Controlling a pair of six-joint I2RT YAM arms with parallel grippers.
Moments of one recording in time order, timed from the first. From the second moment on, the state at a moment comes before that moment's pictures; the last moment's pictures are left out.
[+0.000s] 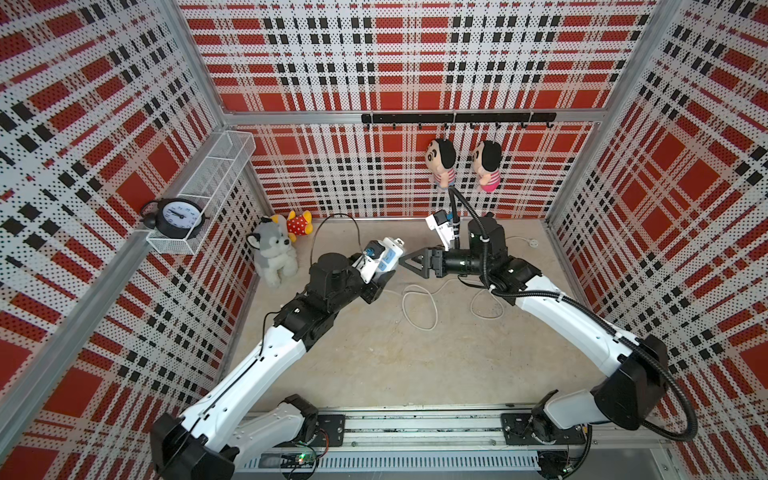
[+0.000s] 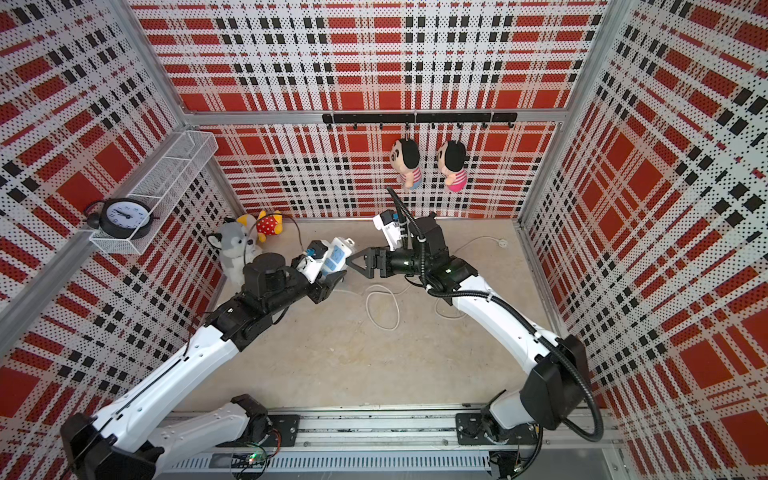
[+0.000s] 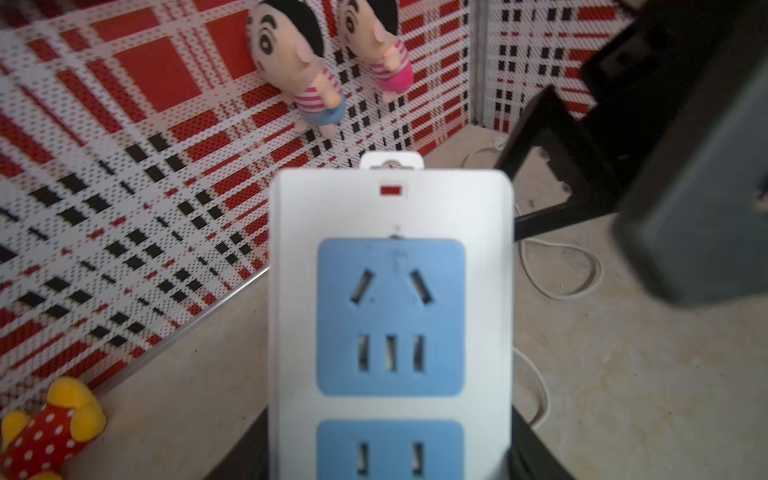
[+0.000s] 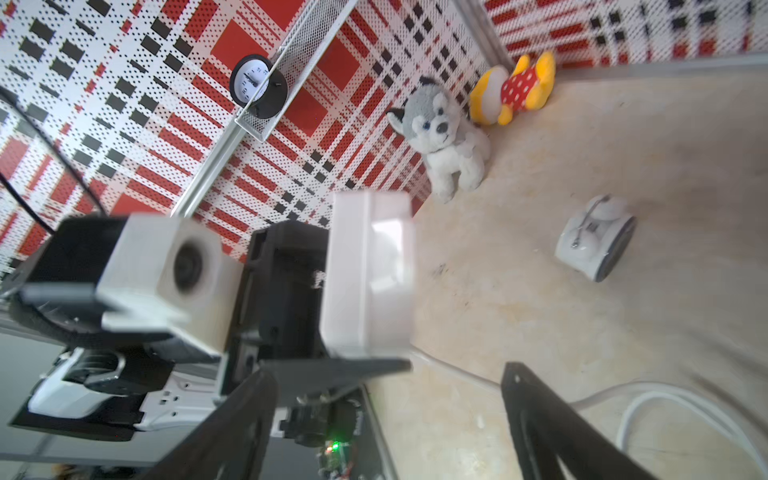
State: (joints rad) left arm -0.53 1.00 0.93 -0.21 0.05 0.11; right arm 0.59 1.40 1.28 -0.15 -0.63 0.56
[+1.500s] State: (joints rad) left arm -0.16 1.01 0.54 -0.46 -0.34 -1.35; right arm 0.66 1.48 0.66 0.04 -0.06 0.10
